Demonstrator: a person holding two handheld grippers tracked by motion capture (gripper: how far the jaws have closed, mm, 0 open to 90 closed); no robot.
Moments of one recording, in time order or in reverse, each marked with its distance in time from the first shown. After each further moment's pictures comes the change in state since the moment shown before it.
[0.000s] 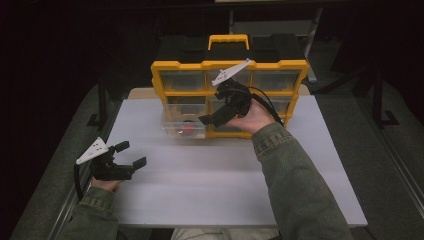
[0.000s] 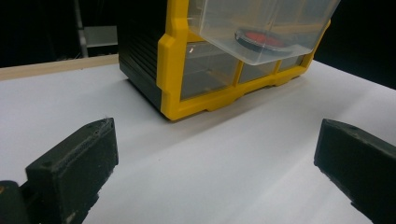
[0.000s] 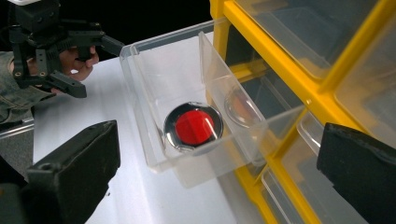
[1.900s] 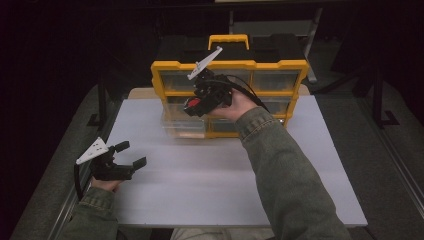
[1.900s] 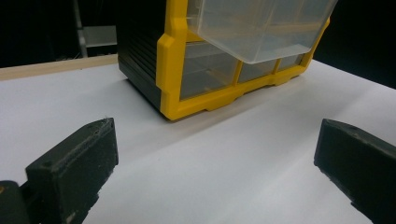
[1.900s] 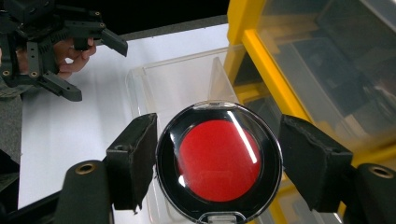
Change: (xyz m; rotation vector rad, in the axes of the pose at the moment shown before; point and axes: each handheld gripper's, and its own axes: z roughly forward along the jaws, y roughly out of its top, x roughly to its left) left arm 0.000 0.000 0.000 0.001 -0.003 0.002; right arm 0.012 0.051 0.025 0.118 -0.002 -0.123
